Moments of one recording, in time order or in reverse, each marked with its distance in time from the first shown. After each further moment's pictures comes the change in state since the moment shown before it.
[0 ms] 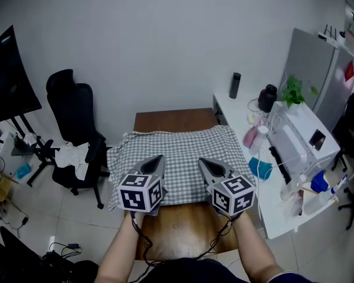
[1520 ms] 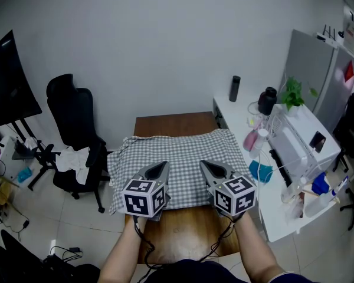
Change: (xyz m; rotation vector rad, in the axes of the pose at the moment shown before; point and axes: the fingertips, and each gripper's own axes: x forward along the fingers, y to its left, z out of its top) left arm 0.008 -0.013 -0.007 0.017 0.023 -0.037; right arm 0.003 -0.010 0.001 -0.004 0.014 0.002
